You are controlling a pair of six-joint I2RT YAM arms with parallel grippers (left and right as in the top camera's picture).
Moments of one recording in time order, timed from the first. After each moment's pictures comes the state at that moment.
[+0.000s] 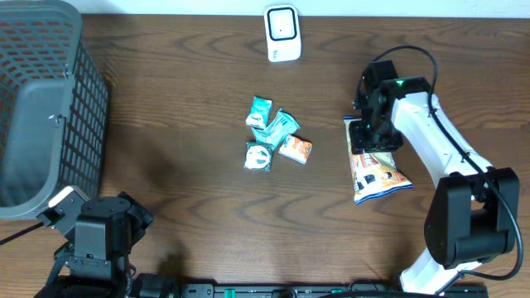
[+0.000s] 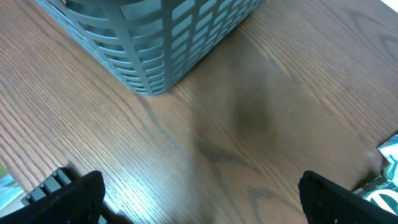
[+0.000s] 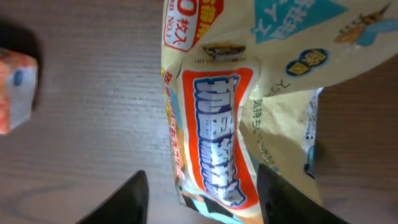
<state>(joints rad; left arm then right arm) -0.14 0.60 1.01 -1.36 -0.47 -0.78 0.18 1.84 1.38 -1.10 -0.01 0.10</state>
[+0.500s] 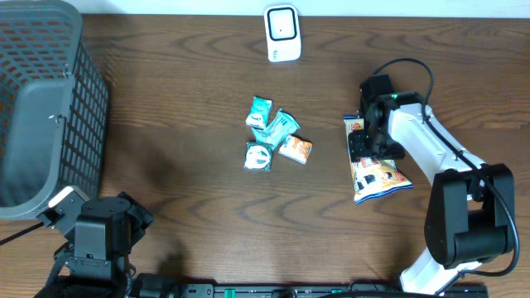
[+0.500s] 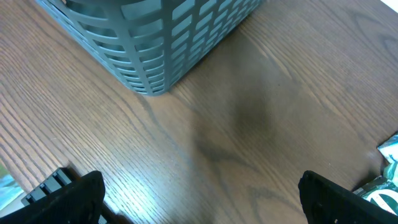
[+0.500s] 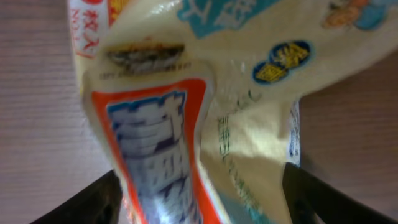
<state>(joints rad) -0.14 0.60 1.01 -1.36 -0.47 -0.78 0.17 1.84 1.23 -0.94 0.11 0.15</state>
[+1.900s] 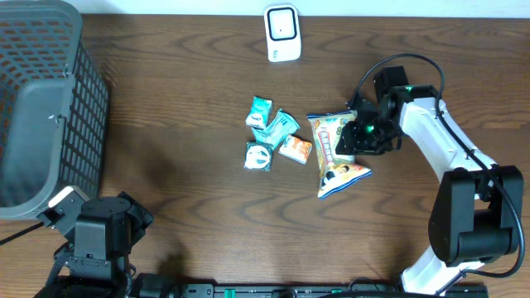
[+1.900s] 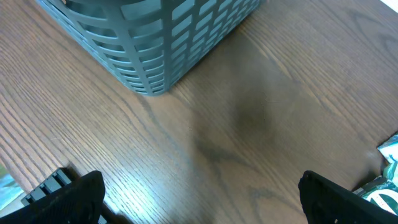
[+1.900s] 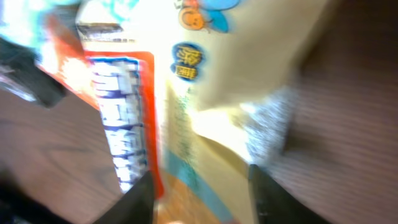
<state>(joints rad) -0.14 0.60 1.01 -1.36 -0.47 -0.78 0.11 1.84 1.31 -1.00 -0.38 0.00</state>
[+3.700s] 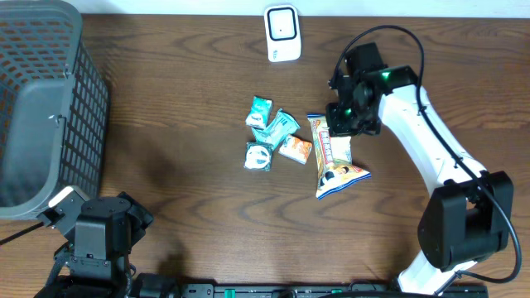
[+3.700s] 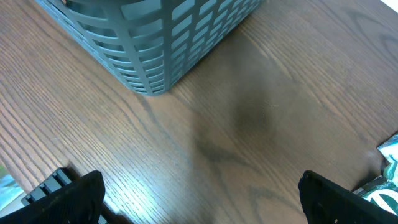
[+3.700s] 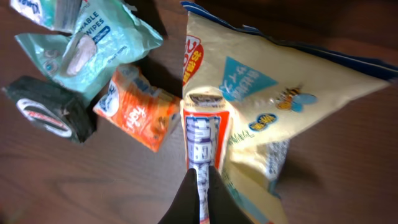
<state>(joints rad) -0.14 0.60 1.01 -1.36 -0.47 -0.78 0.28 1.84 1.50 -1.04 -0.21 0.14</state>
